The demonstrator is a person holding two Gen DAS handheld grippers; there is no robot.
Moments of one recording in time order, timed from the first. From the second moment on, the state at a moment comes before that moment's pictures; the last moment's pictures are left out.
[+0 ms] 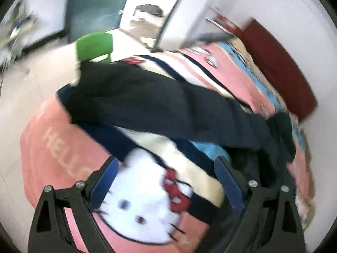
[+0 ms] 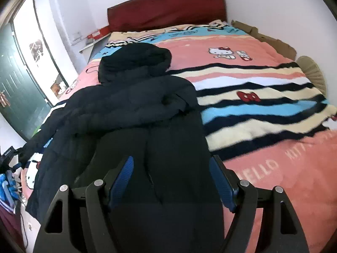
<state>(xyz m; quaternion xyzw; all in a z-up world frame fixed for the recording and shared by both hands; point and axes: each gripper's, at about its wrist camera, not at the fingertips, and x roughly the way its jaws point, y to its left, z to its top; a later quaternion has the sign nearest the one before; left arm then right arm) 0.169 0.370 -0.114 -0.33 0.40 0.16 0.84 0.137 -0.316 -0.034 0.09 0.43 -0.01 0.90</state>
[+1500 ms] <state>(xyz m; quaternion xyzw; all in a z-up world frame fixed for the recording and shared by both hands) 0.192 0.440 -0.085 -0.46 0.26 0.13 0.84 0.097 -0.365 -0.046 0.09 0.45 -0.09 0.89</state>
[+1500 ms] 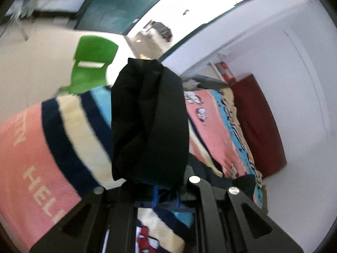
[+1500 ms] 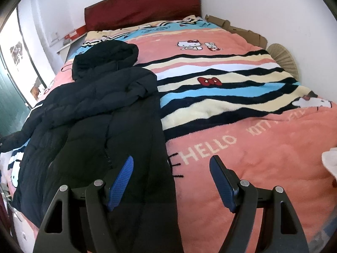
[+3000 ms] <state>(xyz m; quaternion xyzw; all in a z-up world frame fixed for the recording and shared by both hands) 0.348 -0.174 -0.123 0.01 0.47 -0.14 0.87 0.109 -0.412 -0.096 0.15 0.43 -0.05 0.89</state>
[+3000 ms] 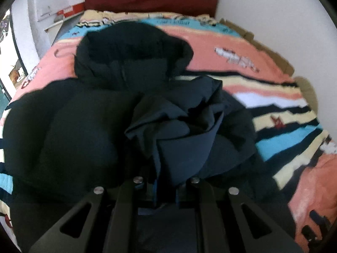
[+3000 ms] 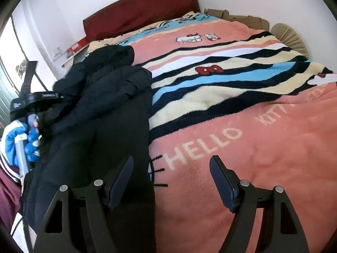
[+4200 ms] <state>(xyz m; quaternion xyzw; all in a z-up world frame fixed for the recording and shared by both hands) 0.302 0.019 -0.010 -0.07 0.40 -0.12 0.91 0.112 -0.310 -0.001 0.04 0.39 0.00 0.92</state>
